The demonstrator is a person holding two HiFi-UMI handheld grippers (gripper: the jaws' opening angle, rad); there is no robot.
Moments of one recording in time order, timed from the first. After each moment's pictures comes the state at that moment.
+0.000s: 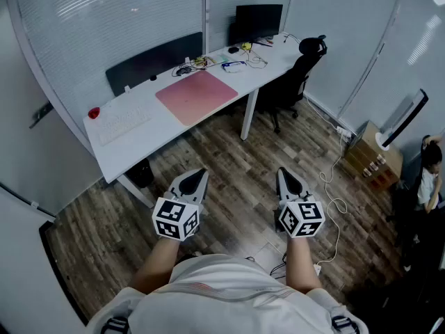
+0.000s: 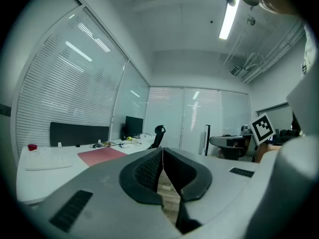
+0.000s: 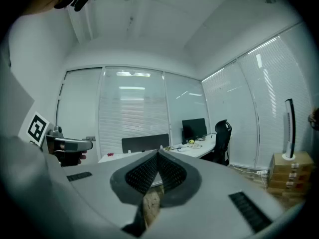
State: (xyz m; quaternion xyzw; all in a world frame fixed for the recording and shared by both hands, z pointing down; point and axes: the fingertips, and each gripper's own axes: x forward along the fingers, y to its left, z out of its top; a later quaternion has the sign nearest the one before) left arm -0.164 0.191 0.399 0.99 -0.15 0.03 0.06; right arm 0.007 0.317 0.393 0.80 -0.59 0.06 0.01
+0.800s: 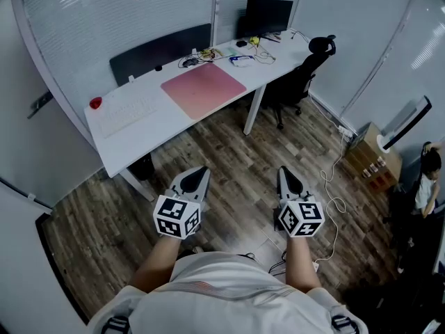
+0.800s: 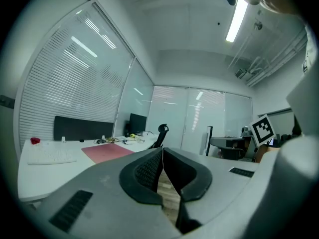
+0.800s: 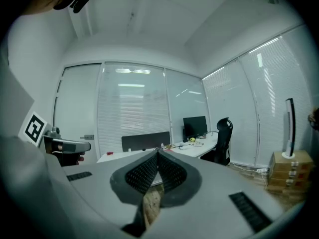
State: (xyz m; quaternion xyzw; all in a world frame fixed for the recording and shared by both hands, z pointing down) left arm -0.190 0.148 0.413 0.98 -0.15 0.03 0.09; right arm -0.019 0.272 0.403 0.81 -0.59 0.08 0.01
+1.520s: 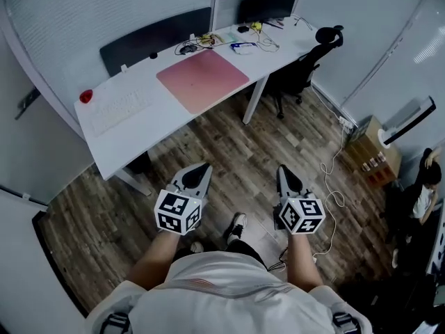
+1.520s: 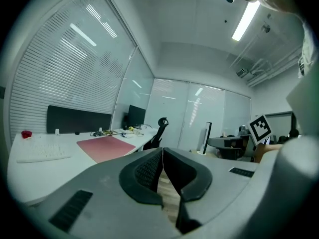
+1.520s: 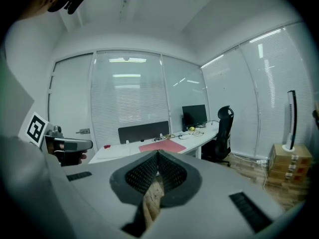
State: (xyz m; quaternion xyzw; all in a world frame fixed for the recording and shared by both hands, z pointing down) left arm -0.160 0.088 0.451 0.98 -0.12 0.07 0.11; right arm 0.003 0.213 0.447 0.81 -0.58 0.13 0.03
